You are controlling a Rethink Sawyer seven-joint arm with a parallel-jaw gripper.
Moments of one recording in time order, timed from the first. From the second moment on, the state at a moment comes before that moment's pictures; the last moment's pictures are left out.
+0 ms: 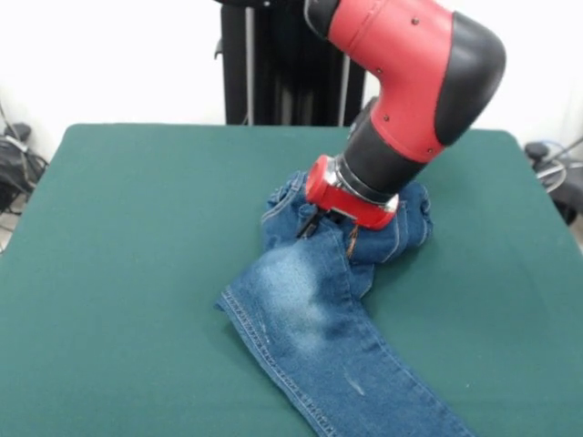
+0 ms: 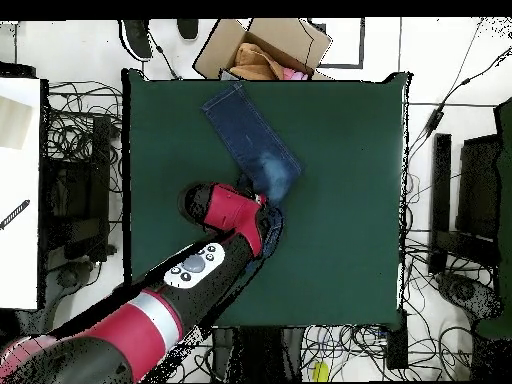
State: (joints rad) arm 0.37 -0.05 -0.71 1.45 0.61 0.48 1.41
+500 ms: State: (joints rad) arm 0.37 -0.02 -0.74 1.42 0.61 0.50 1.47
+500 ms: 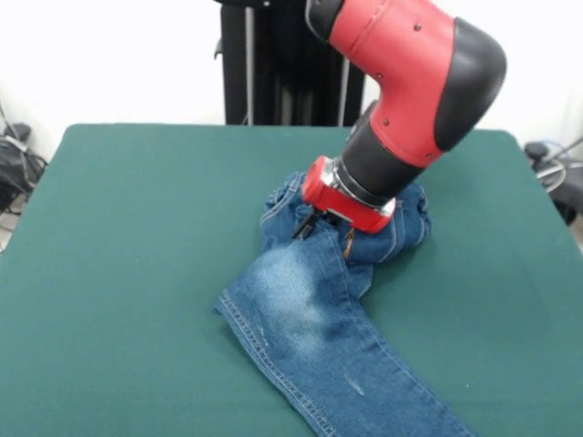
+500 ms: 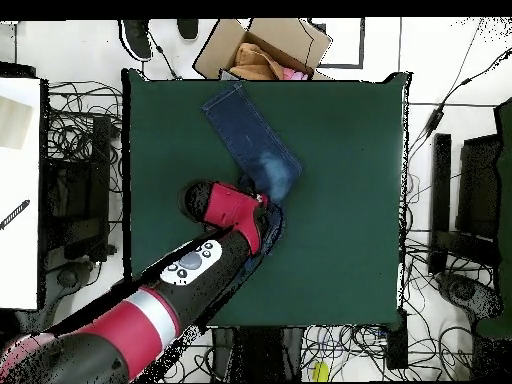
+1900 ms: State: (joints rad) arm 0.45 0.10 -0.89 1.30 0.61 0.68 1.68
